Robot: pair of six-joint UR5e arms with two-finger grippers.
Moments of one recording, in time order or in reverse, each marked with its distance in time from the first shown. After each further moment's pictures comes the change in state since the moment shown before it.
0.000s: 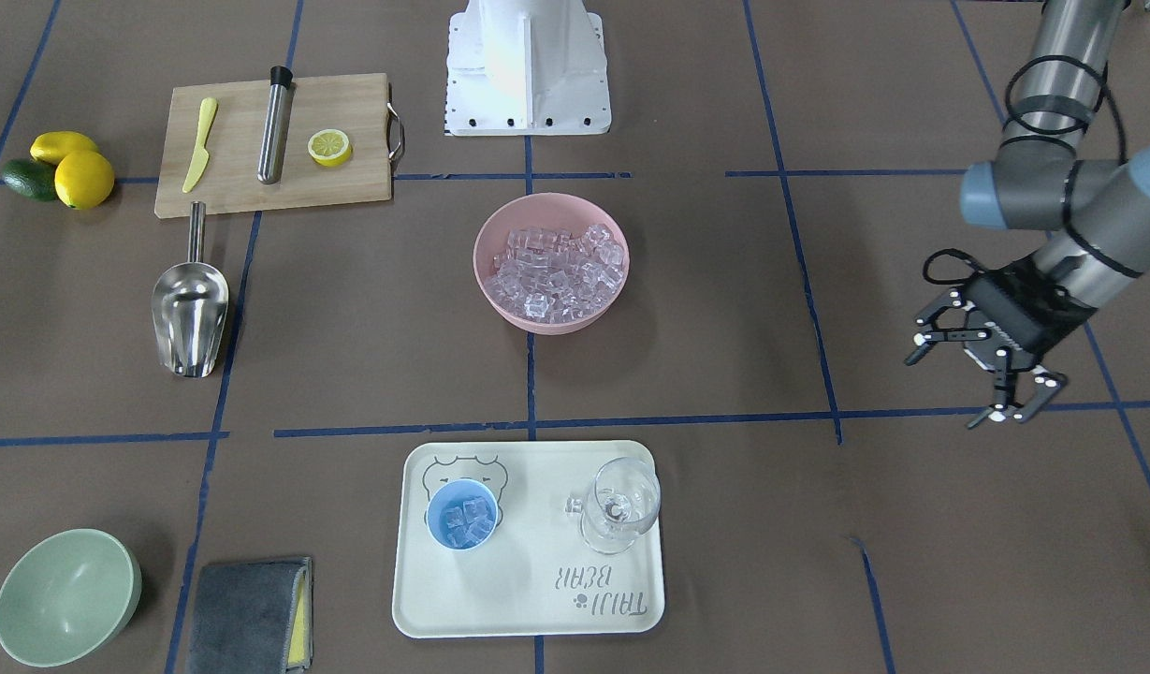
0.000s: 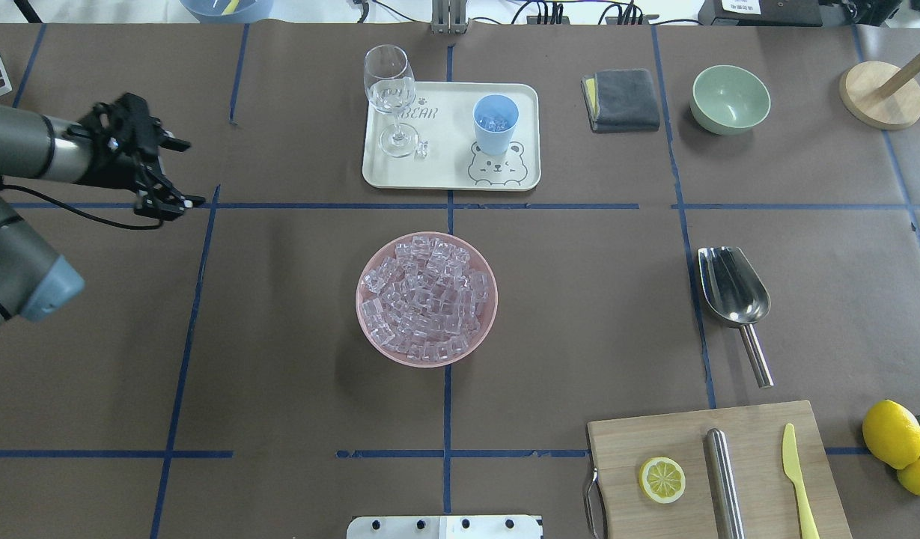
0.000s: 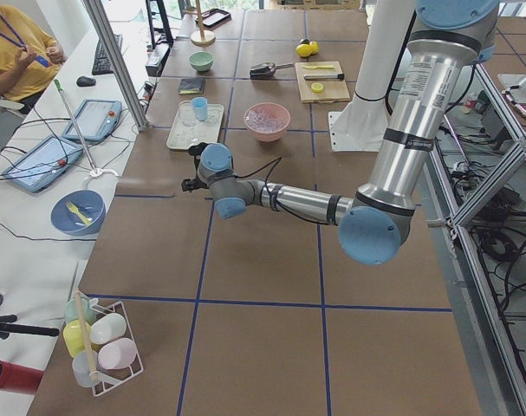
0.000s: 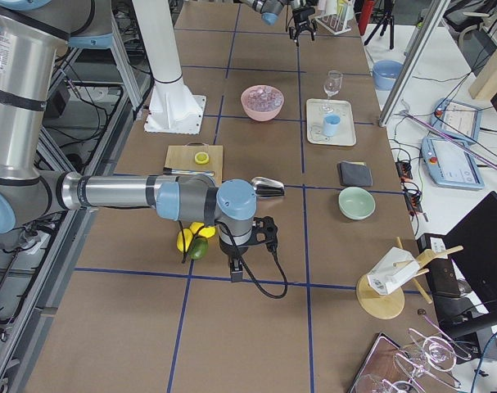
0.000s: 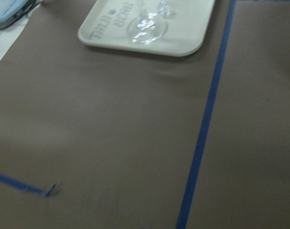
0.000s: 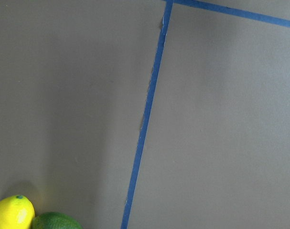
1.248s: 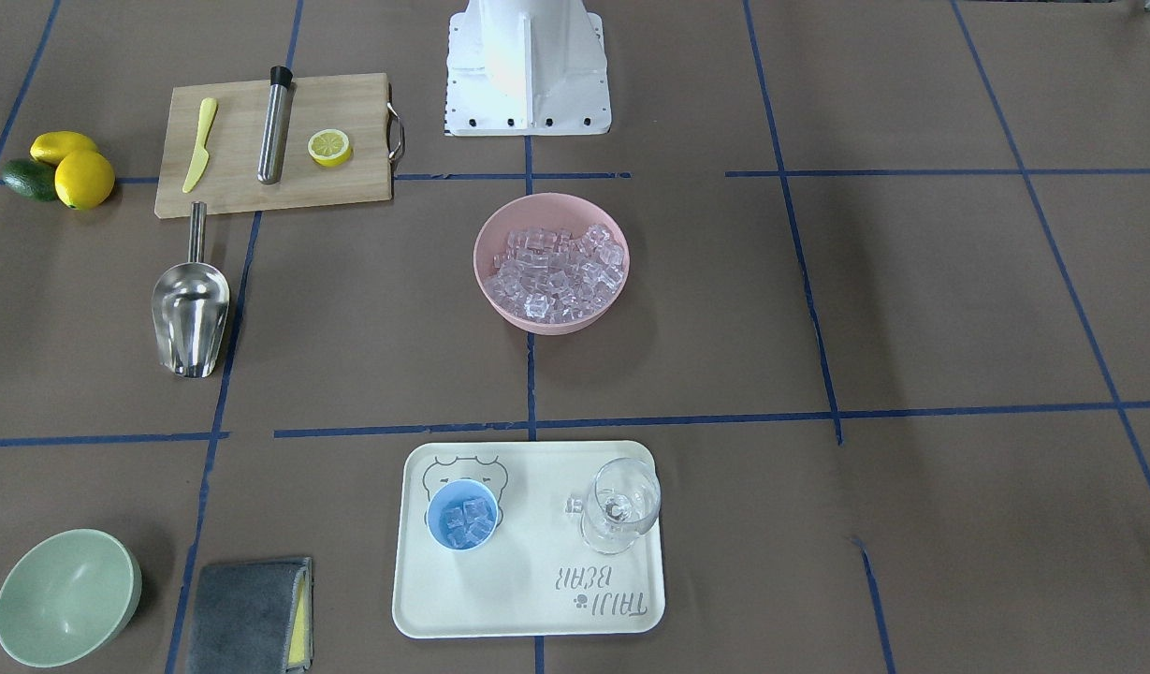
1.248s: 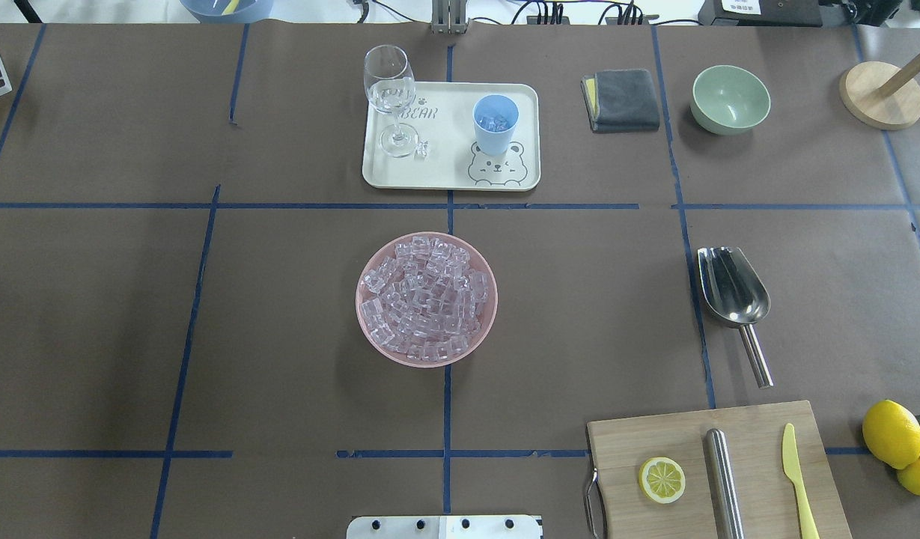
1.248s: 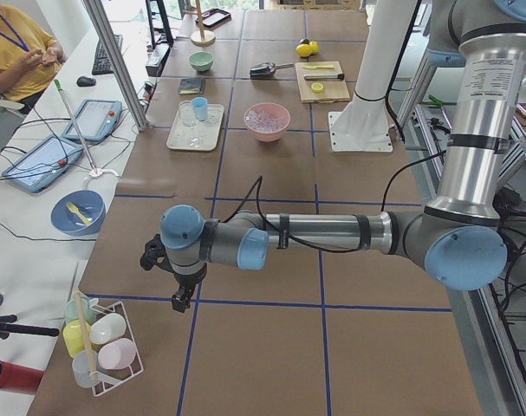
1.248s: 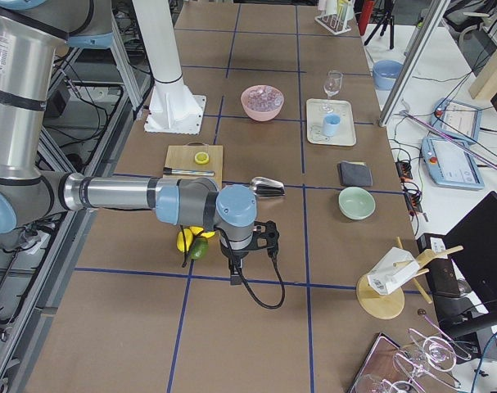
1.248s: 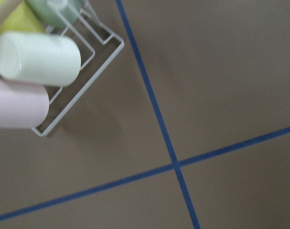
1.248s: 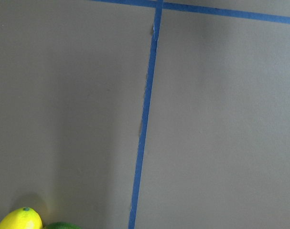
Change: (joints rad) left arm -0.432 0.169 -0.037 0.721 -0.086 0.038; right arm 0.030 0.010 -0.023 0.001 0.033 0.040
